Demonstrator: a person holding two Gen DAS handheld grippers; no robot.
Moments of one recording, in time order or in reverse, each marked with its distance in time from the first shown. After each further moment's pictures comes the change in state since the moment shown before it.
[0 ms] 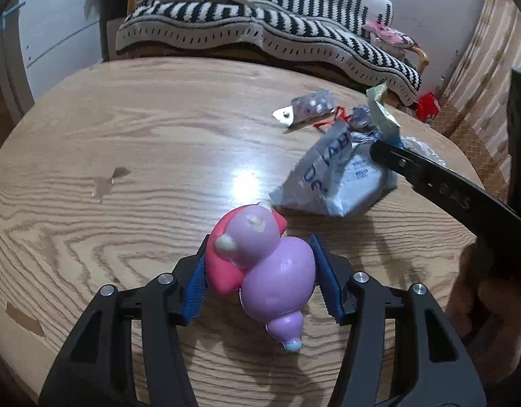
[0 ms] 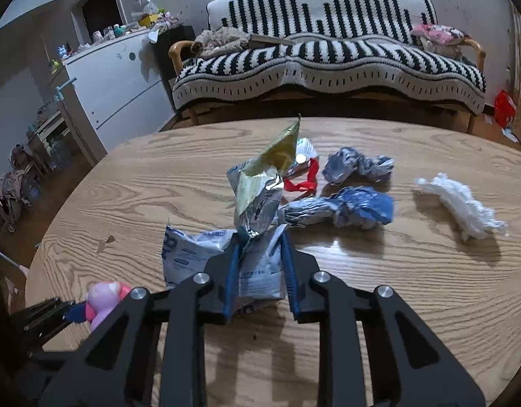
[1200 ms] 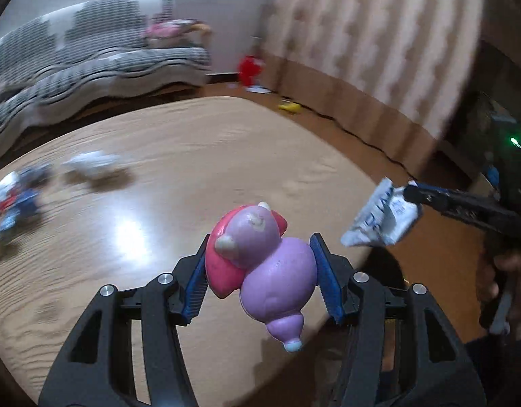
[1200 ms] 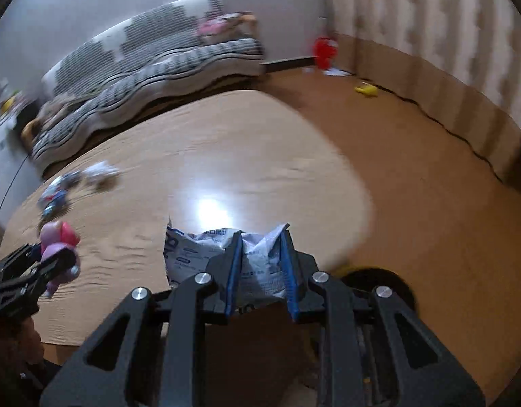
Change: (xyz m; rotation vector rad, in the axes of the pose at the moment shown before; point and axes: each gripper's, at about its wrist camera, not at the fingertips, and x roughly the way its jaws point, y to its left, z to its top) left arm -0.043 -0.357 -0.096 0.580 -0.025 -0.533; right arm -0.363 -0.340 -0.201 0.465 -0.039 -0.539
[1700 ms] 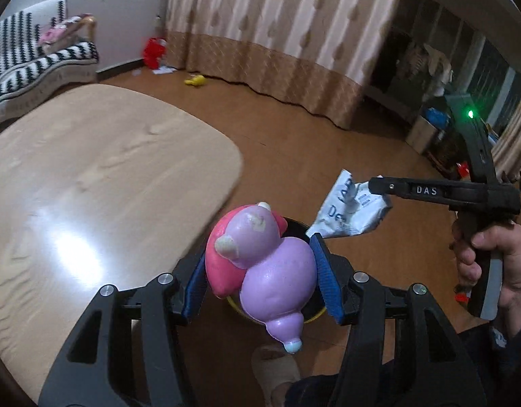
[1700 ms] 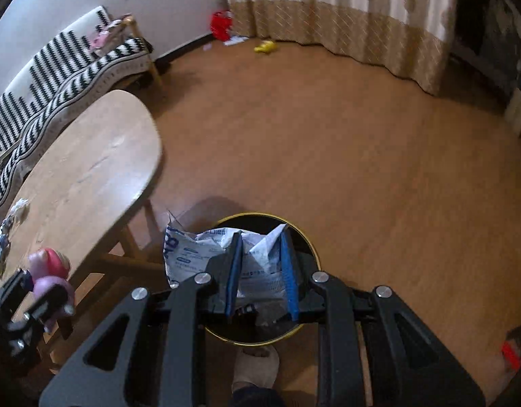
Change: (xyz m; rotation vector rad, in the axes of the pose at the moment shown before) left arm 0.103 -0.165 -0.012 0.184 0.123 -0.249; right arm -0.017 -0.196 -0.071 0.284 0.109 -0.194
